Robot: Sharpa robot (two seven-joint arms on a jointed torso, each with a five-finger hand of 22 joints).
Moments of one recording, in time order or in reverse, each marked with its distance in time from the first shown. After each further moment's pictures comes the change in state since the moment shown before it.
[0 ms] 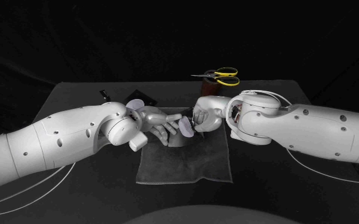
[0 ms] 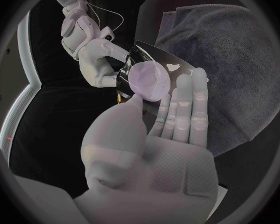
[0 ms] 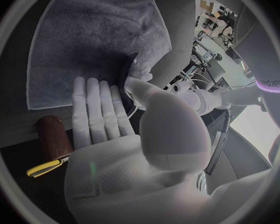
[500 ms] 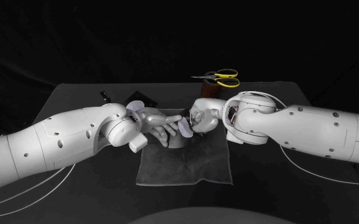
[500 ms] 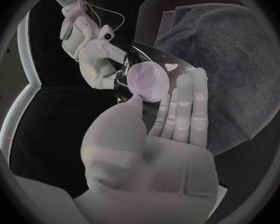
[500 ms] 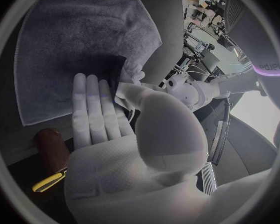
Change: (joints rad) left arm 0.000 0.001 0.000 -0.005 0.000 0.000 -0.001; left_hand 0.000 0.000 0.000 0.000 0.000 0.000 0.000 0.000 0.000 0.000 0.000 0.004 0.000 0.000 0.000 0.004 0.001 -0.001 0.000 0.000 0.005 0.001; right arm 0.000 0.031 -0.001 -0.032 0.130 0.004 0.025; right_hand 0.050 0.050 0.082 -0.086 0.101 -0.056 0.030 -0.017 -0.018 0.085 0.003 -0.117 -0.012 0.159 -0.009 -0.196 -0.106 -0.005 0.047 -0.040 0.040 0.011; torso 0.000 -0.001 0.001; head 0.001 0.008
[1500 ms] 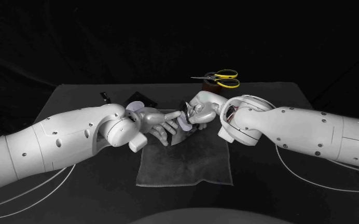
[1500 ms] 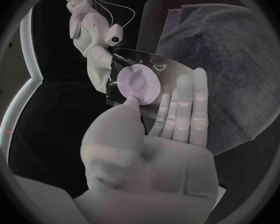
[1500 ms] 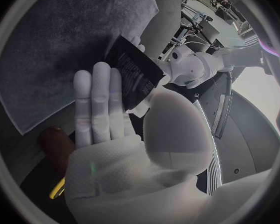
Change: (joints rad) left arm 0.000 -0.009 0.000 -0.001 0.053 -0.012 0.023; left_hand -0.064 0.015 -0.122 0.002 0.000 -0.007 0.000 0.004 -0.001 -0.004 0.004 0.004 0.000 -0.011 0.004 0.017 0.013 -0.002 -0.004 0.004 0.008 0.008; right arm -0.032 0.040 -0.005 -0.079 0.178 -0.252 0.082; right_hand -0.101 -0.016 -0.015 -0.051 0.416 0.100 -0.122 0.356 0.112 0.275 -0.129 0.213 0.132 0.333 -0.131 0.149 0.292 -0.005 0.067 -0.129 0.521 0.433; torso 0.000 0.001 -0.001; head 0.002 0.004
